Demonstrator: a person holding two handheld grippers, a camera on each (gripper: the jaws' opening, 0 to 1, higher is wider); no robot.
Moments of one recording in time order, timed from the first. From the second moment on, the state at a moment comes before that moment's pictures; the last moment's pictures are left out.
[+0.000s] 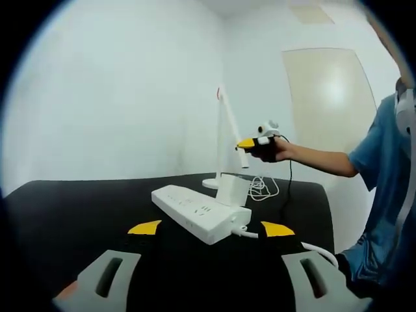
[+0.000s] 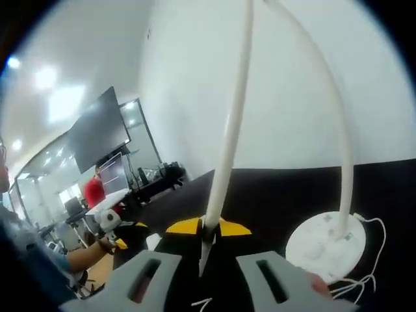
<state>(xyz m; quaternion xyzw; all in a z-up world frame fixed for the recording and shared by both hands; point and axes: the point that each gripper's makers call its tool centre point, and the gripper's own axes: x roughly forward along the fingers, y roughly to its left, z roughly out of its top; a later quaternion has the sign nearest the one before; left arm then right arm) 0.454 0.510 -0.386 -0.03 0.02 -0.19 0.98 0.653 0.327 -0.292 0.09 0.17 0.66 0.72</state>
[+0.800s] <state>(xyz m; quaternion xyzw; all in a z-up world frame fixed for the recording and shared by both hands) 0.455 0.509 -0.386 -0.04 0.02 -0.18 0.98 0.638 0.325 -0.279 0.12 0.18 0.67 0.71</state>
